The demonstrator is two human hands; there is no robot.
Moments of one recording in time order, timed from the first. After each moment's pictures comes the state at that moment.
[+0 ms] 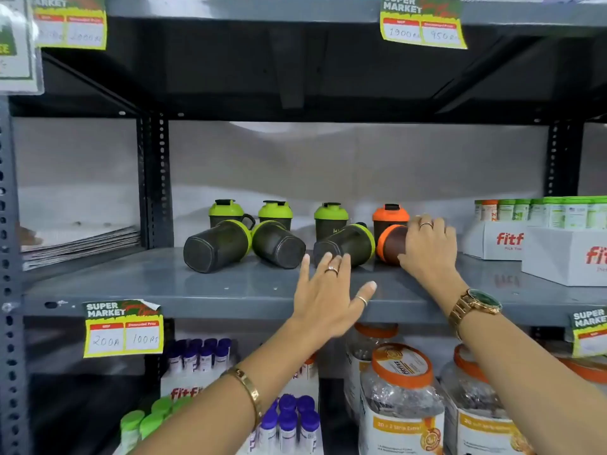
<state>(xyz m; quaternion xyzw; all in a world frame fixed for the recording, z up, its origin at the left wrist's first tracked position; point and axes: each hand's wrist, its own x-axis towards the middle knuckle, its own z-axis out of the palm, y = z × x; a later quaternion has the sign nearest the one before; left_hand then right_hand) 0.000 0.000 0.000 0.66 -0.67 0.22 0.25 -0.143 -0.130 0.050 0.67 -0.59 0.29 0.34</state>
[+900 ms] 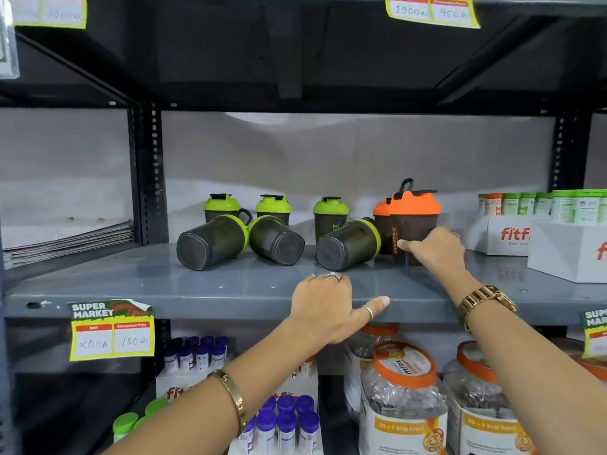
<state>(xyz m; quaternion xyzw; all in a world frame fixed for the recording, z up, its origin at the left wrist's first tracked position) 0.007 -0.003 -0.006 0.64 -0.68 0.29 0.21 -0.151 -0.153 0.049 0.64 -0.61 0.47 -0.07</state>
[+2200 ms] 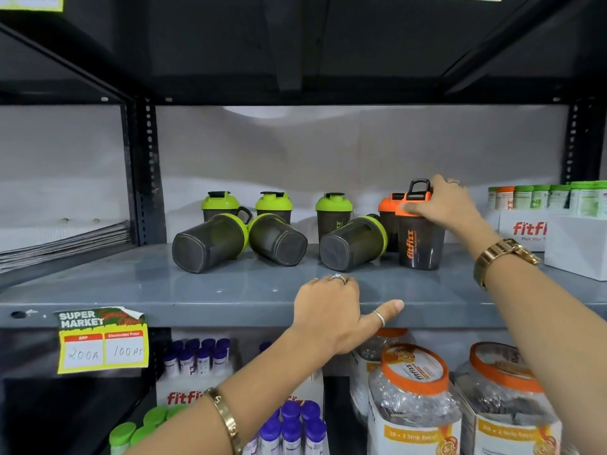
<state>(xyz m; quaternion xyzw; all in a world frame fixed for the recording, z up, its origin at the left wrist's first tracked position) 0.008 -0.006 -0.010 0.60 -0.69 0.32 0.25 -0.153 -0.164 0.110 0.73 -0.53 0.43 0.03</state>
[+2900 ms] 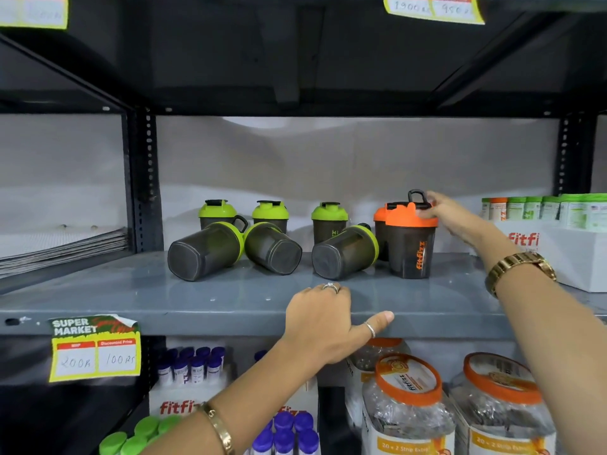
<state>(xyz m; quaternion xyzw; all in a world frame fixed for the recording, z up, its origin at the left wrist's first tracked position) 0.009 -0.008 -0.012 0.61 -0.67 0.33 0.24 -0.175 -0.176 0.113 0.72 -0.42 0.46 -0.31</state>
